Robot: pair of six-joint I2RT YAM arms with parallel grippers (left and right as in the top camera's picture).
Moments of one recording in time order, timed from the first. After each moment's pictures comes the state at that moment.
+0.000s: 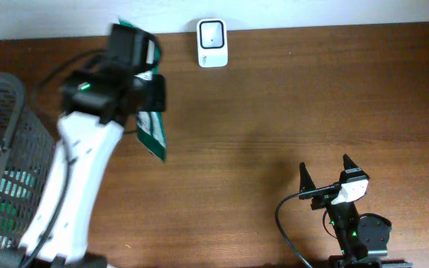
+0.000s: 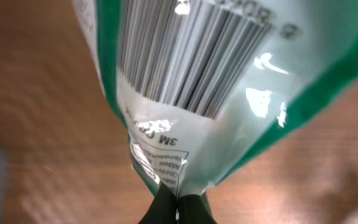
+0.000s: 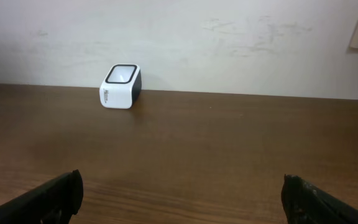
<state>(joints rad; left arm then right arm) -0.33 1.66 1.86 -1.25 -0.14 -0.25 -0.03 0.01 0.01 -0.06 -0.19 0.03</state>
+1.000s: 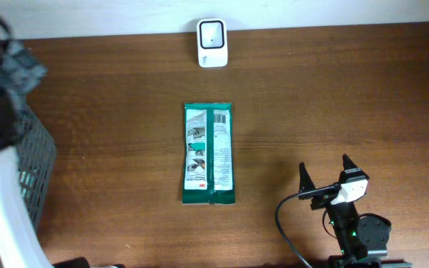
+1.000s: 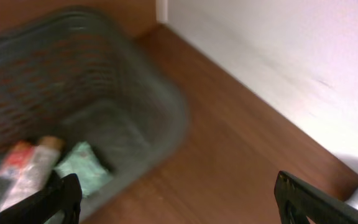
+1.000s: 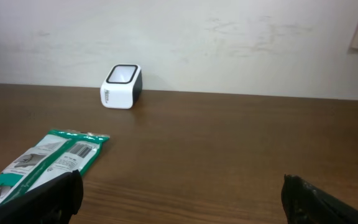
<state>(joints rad) 0.17 1.56 2.20 -1.38 -0.42 -0.50 -0.03 0.01 0.01 -0.06 -0.19 0.03</state>
